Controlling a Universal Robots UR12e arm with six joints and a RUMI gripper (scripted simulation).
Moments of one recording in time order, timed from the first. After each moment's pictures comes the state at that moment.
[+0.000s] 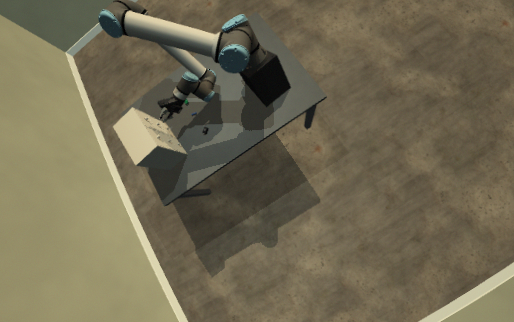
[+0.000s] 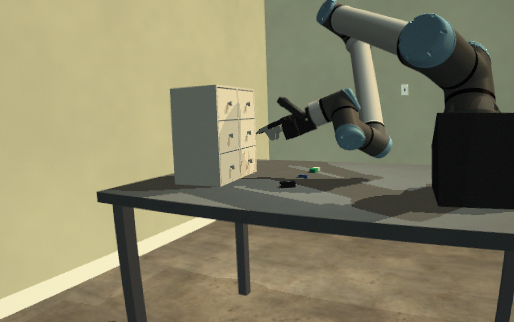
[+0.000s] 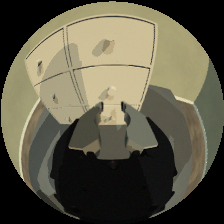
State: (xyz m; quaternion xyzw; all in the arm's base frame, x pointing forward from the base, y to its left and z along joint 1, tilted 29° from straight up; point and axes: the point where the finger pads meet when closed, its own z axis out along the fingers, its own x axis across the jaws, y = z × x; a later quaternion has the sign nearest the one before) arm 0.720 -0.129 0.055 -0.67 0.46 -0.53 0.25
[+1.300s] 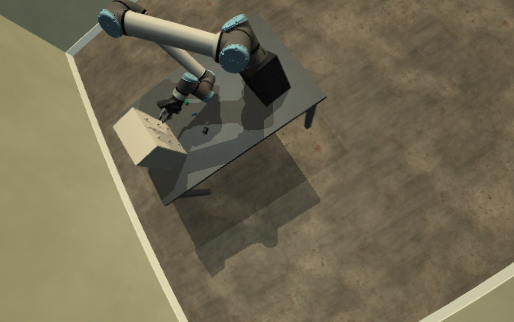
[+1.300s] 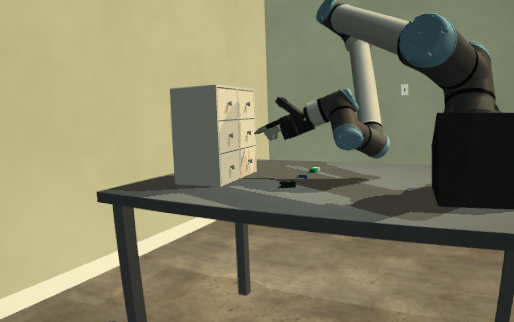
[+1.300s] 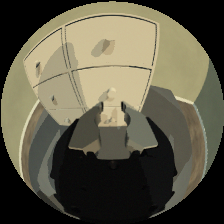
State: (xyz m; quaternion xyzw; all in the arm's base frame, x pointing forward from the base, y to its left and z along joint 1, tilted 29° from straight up) arm 0.727 -0.129 0.055 -0.67 0.46 -0.53 0.25
